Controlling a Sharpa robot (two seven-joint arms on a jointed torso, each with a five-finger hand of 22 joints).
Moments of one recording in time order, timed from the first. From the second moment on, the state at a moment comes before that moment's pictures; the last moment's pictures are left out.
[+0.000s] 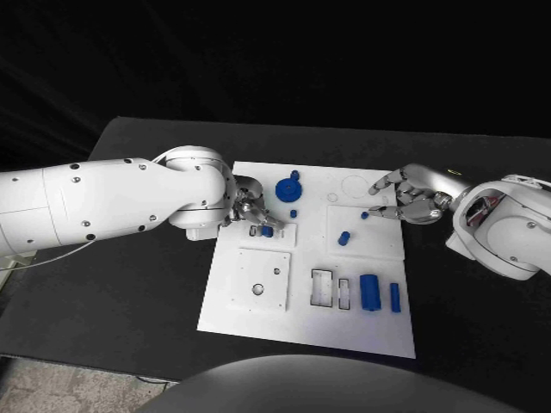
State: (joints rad) left arm 1.37 -0.81 -0.19 1.67 -1.02 0.14 -0.67; left_hand 0.99 0.11 0.03 0.29 0.12 0.99 0.04 0.39 1.09 1.46 -0.02 1.57 1.31 1.47 -0.07 1.57 1.31 0.07 1.38 0.05 1.42 1.31; right arm 1.27 -0.98 -0.13 1.71 -1.37 -0.23 -0.22; right_hand 1.29 -0.06 0.16 0.24 0.18 0.78 0.10 0.17 0.23 1.47 -0.01 1.51 1.31 1.47 -0.07 1.43 1.31 0.05 1.47 0.04 1.34 1.31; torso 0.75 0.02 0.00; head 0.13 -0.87
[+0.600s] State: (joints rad) left arm 1.37 -0.80 -0.19 1.67 -1.02 0.11 -0.67; left_hand 0.99 0.12 0.02 0.28 0.13 1.01 0.03 0.40 1.12 1.47 -0.03 1.57 1.31 1.47 -0.07 1.57 1.31 0.07 1.41 0.04 1.44 1.31; right arm 1.27 -0.98 -0.13 1.71 -1.37 -0.23 -0.22; right_hand 1.29 -0.06 0.16 0.24 0.19 0.78 0.10 0.17 0.22 1.47 -0.01 1.50 1.31 1.47 -0.07 1.42 1.31 0.05 1.47 0.04 1.34 1.31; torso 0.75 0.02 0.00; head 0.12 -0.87
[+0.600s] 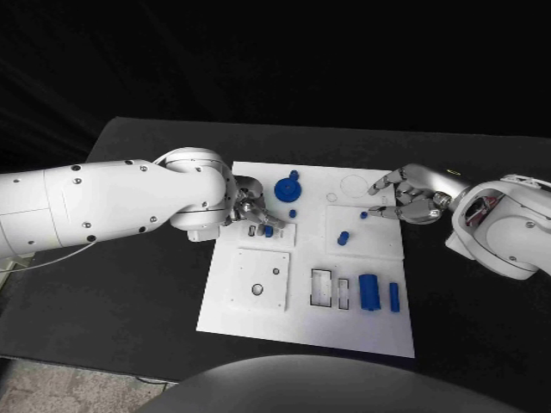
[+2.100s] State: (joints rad) left arm 1.48 -0.85 -0.11 1.63 -1.11 0.11 -0.67; left_hand 1.04 0.08 0.00 0.27 0.14 1.03 0.02 0.42 1.16 1.47 -0.04 1.57 1.31 1.47 -0.08 1.57 1.31 0.07 1.43 0.03 1.44 1.31; right arm 1.27 -0.98 -0.13 1.71 -1.37 -0.25 -0.21; right_hand 1.28 -0.06 0.16 0.24 0.19 0.78 0.10 0.17 0.22 1.47 -0.01 1.50 1.31 1.46 -0.07 1.42 1.31 0.05 1.47 0.04 1.34 1.31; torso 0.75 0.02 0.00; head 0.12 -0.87
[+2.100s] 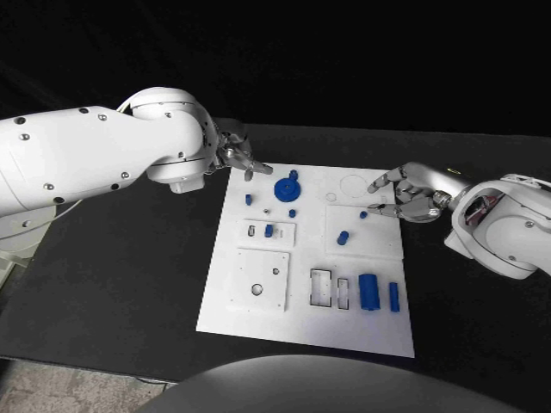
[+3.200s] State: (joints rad) left arm 1.41 -0.76 -0.11 1.43 -1.11 0.13 -0.67; left_hand 1.06 0.07 -0.02 0.28 0.14 1.01 0.02 0.42 1.19 1.47 -0.04 1.57 1.31 1.47 -0.08 1.57 1.31 0.07 1.43 0.03 1.44 1.31; right arm 1.27 -0.98 -0.13 1.70 -1.36 -0.26 -0.20; right_hand 1.28 -0.06 0.16 0.24 0.20 0.78 0.10 0.17 0.22 1.47 -0.01 1.49 1.31 1.46 -0.07 1.42 1.31 0.05 1.47 0.04 1.34 1.31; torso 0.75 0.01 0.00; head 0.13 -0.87
